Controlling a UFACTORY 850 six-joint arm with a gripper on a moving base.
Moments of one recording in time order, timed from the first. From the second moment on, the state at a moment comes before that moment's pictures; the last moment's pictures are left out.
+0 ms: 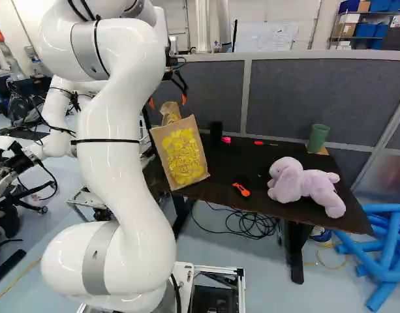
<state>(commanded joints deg) 7.9 -33.5 -113.1 0.3 -81.8 -15.1</state>
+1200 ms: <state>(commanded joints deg) 7.9 -32.0 -113.6 0.3 -83.0 -15.1</state>
